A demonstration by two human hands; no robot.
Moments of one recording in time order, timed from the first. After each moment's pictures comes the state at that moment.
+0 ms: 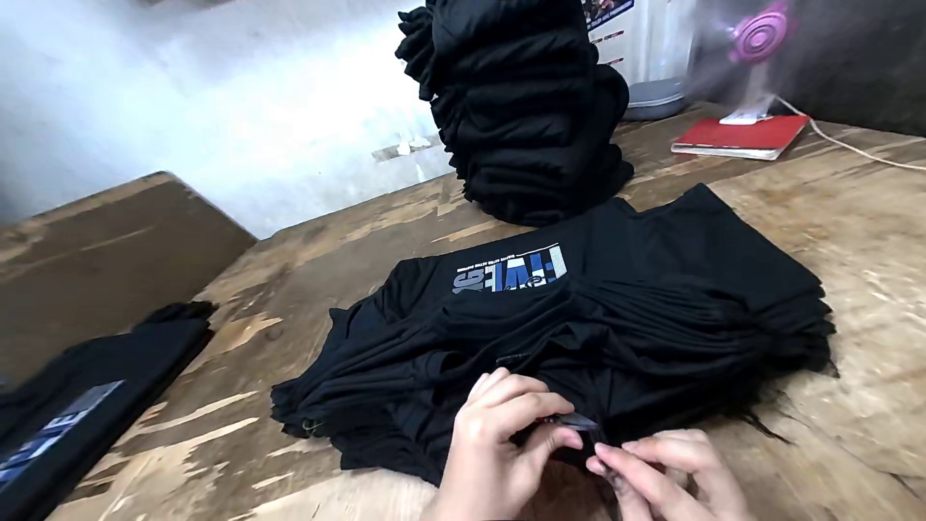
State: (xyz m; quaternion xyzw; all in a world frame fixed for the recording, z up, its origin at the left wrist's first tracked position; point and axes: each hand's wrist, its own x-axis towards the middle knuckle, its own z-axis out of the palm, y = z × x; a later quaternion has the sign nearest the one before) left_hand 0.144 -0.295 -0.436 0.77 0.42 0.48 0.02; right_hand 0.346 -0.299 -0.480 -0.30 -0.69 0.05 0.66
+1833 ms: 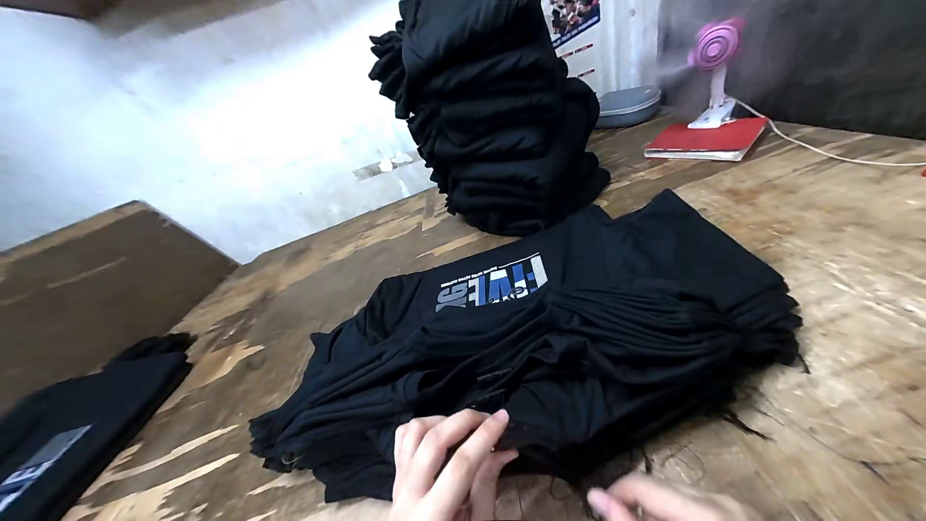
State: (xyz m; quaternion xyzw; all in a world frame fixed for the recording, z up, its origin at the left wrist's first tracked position) left_hand 0.127 -0.321 -0.443 0.73 0.46 0.48 -0.18; right_hand 0.383 -0.333 -0.426 -0.48 -0.78 0.24 0.32
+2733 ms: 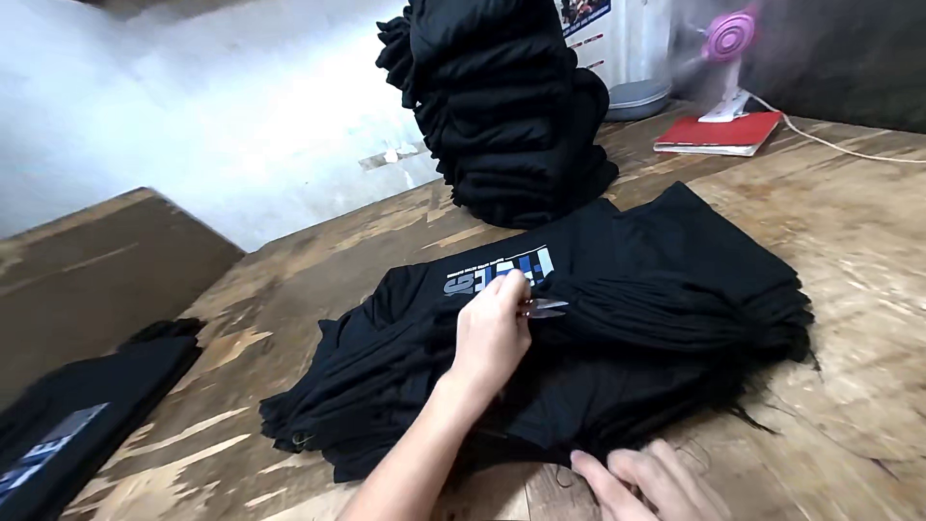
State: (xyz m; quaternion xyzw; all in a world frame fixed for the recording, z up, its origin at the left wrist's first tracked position) left_hand 0.147 -0.201 -0.394 0.77 0.49 0.38 -0.14; right_hand 0.349 -0.312 -0.474 -0.38 -0.77 -0.07 0.51
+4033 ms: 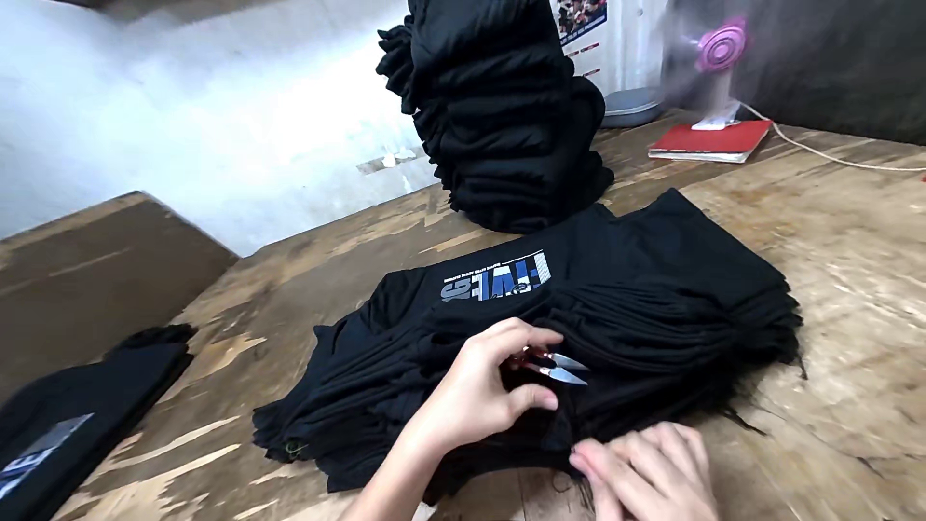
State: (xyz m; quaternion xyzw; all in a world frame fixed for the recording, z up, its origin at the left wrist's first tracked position) left_hand 0.123 -0.233 -0.400 0.84 0.36 0.37 0.16; right_hand 0.345 -0.306 -0.471 -0.42 -0.73 -0.04 0.54
